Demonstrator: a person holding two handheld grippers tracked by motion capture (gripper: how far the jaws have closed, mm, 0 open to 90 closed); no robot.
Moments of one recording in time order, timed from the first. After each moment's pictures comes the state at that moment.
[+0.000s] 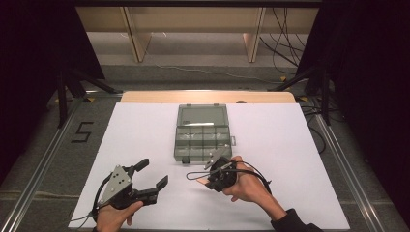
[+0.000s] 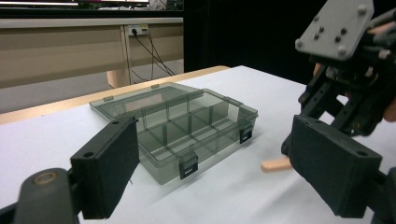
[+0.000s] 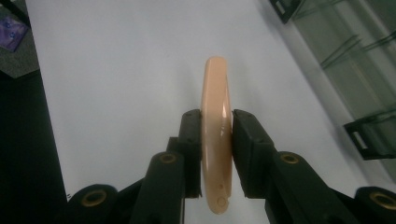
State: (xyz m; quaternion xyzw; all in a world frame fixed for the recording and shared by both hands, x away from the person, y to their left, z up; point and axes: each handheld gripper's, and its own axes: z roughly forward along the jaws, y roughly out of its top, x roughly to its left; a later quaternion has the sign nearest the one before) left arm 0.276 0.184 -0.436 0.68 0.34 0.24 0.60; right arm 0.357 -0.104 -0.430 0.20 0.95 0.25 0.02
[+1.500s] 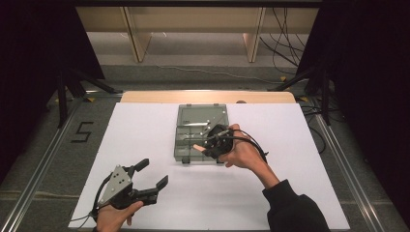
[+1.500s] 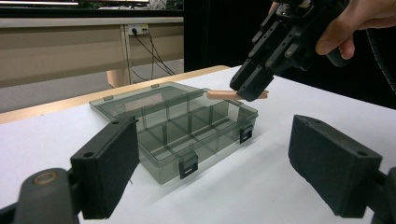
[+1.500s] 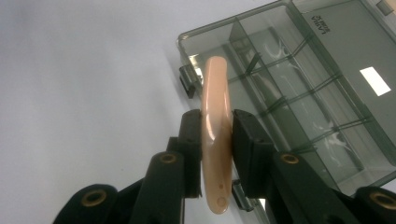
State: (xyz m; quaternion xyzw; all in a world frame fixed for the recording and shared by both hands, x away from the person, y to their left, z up) left arm 0.277 0.185 -0.436 0.68 0.34 0.25 0.60; right arm 0.421 -0.094 -0.379 0.19 0.94 0.27 0.08
